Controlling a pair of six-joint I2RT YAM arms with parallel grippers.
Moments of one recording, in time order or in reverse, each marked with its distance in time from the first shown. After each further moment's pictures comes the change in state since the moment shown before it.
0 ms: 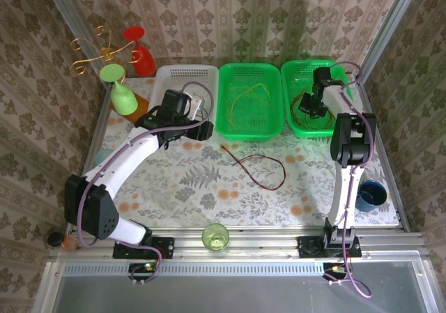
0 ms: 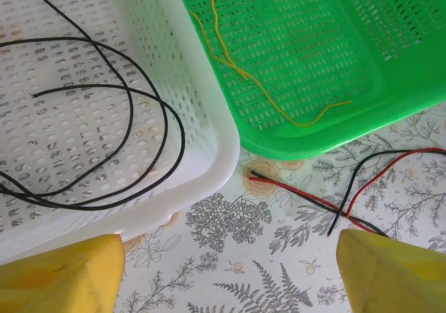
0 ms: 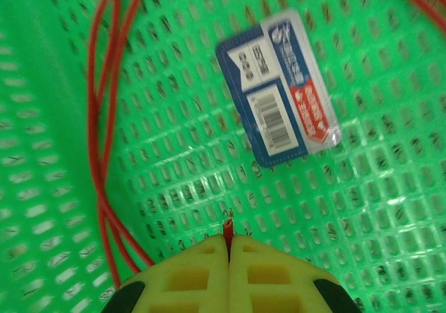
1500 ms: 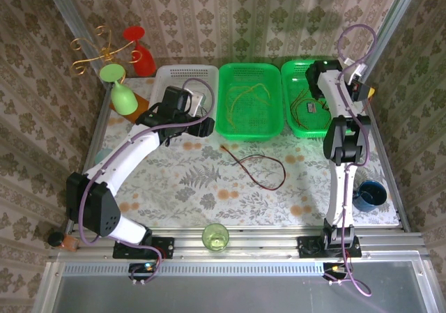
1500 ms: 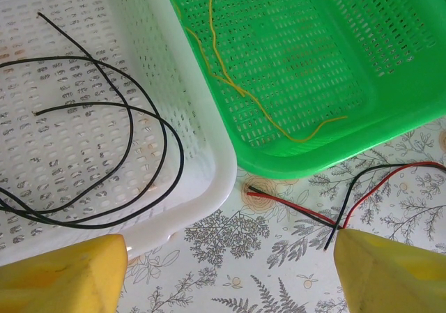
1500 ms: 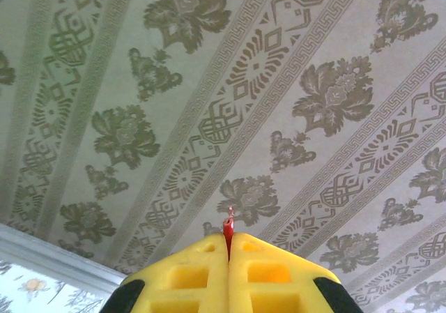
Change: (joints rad) left arm 0.000 0.028 0.042 0.009 0.005 0.000; right arm 0.087 0.070 0.407 -0.893 1.562 0.834
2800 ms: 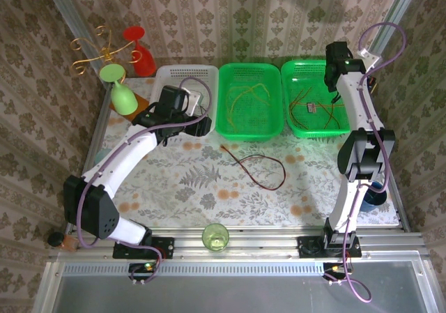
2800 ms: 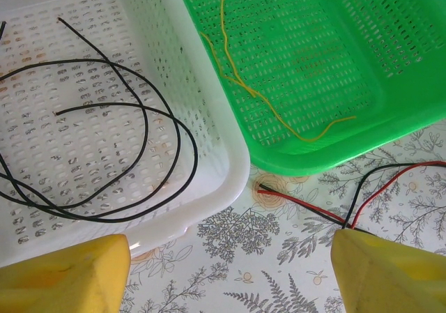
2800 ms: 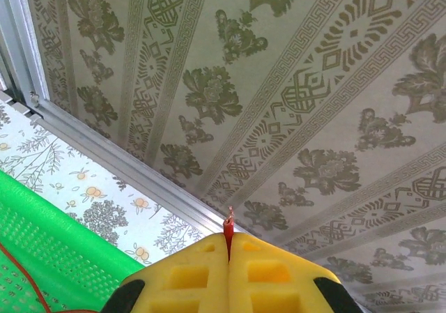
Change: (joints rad) left arm 0.013 -0.022 0.006 -0.023 -0.015 0.018; right arm -0.064 -0.322 -0.245 0.597 -0.453 -0.622
